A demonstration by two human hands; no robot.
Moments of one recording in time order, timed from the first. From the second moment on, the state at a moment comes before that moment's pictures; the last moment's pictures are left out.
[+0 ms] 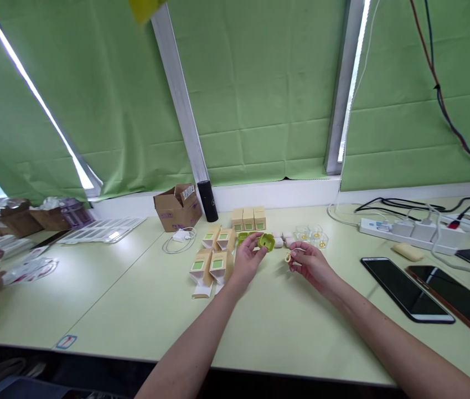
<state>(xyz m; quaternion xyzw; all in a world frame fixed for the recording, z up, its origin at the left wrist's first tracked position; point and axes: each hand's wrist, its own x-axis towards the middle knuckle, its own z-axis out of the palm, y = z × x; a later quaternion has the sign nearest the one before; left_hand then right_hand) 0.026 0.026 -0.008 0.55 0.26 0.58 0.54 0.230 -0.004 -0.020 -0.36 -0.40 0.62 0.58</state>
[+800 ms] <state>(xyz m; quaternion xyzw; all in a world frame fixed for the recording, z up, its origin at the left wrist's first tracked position) 0.028 0.026 -0.012 0.56 0.27 0.57 0.53 0.222 -0.012 -0.007 -0.31 -0.39 0.61 0.61</state>
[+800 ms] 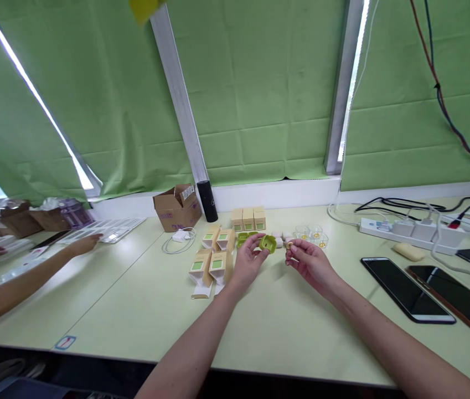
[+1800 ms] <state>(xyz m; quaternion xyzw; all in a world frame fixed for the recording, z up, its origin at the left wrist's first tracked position) 0.030 0.022 -0.014 0.62 0.29 0.54 0.49 0.218 -0.021 0.000 -0.37 -0.55 0.37 0.66</state>
